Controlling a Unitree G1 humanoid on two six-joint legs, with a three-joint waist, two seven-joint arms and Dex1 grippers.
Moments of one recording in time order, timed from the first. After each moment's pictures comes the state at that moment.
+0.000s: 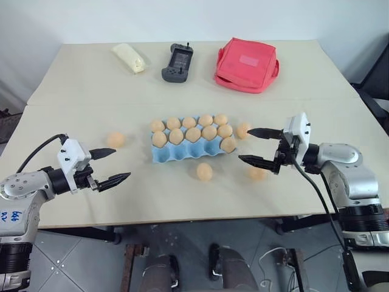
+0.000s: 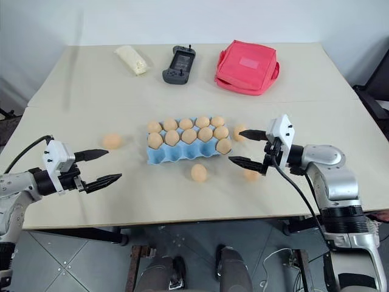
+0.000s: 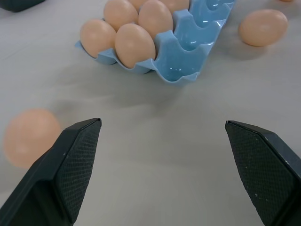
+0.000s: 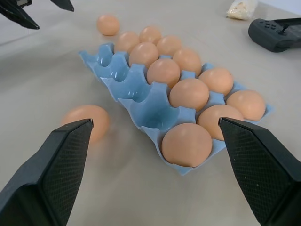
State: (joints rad) left arm -0.17 0.84 0.26 0.01 -0.42 0.21 -0.99; right arm -0.53 -0.67 -0.03 0.10 0.42 0.26 1.14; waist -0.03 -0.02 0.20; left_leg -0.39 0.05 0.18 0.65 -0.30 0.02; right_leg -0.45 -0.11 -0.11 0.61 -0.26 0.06
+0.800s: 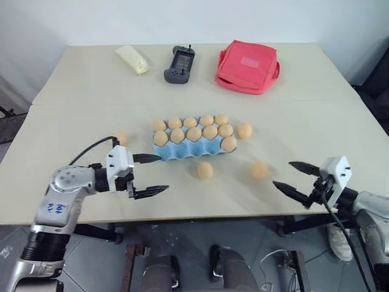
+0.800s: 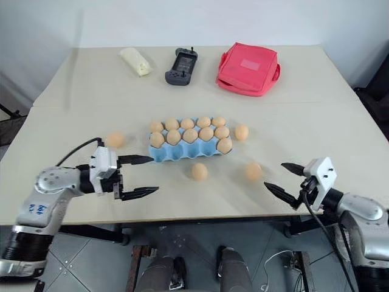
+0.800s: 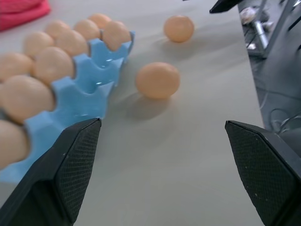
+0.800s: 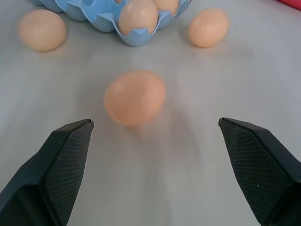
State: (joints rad) left arm -0.31 0.68 0.01 -0.05 -0.40 0.18 -1.09; right arm -0.05 -0.69 -0.28 -0.06 0.42 0.22 0.98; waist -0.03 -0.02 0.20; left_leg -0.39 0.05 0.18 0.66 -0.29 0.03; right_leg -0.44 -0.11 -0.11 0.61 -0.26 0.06
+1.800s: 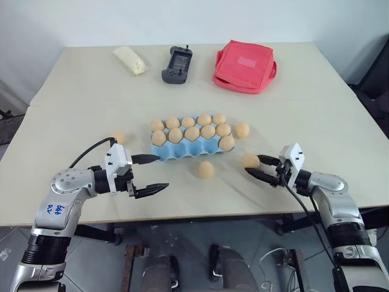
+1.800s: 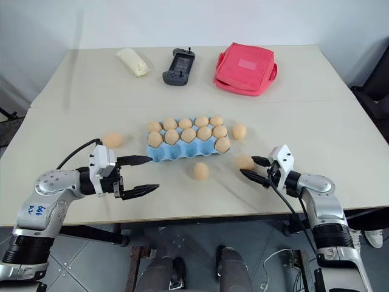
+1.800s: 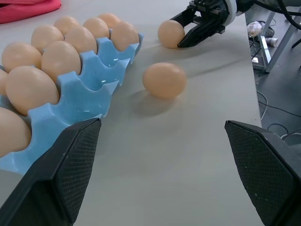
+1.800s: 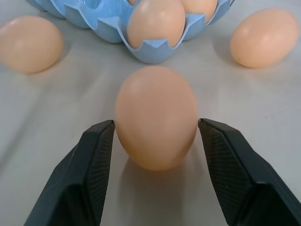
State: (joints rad) left arm -0.26 0.68 0.07 -0.11 -0.43 0.27 -1.05; right arm -0.41 -0.57 -0.07 0.37 0.31 0.09 1.05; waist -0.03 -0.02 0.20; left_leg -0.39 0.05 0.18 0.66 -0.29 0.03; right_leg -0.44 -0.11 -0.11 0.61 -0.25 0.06
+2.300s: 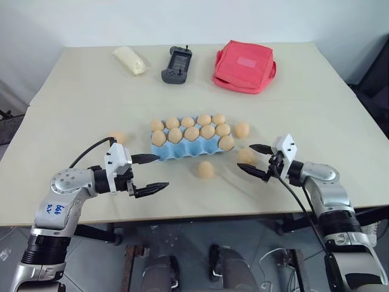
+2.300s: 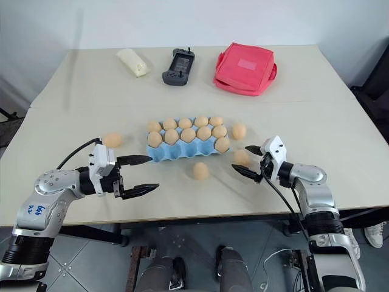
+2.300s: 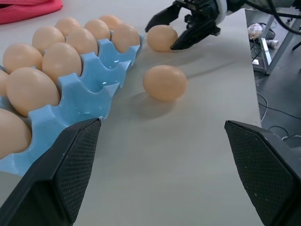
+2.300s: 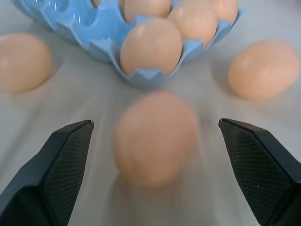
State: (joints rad) left arm -0.26 0.68 0.07 -0.11 -0.44 0.28 -1.04; right arm -0.52 -0.52 -0.04 0.48 0.25 0.02 1.04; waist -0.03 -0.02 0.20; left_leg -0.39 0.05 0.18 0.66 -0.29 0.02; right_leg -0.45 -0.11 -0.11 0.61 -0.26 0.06
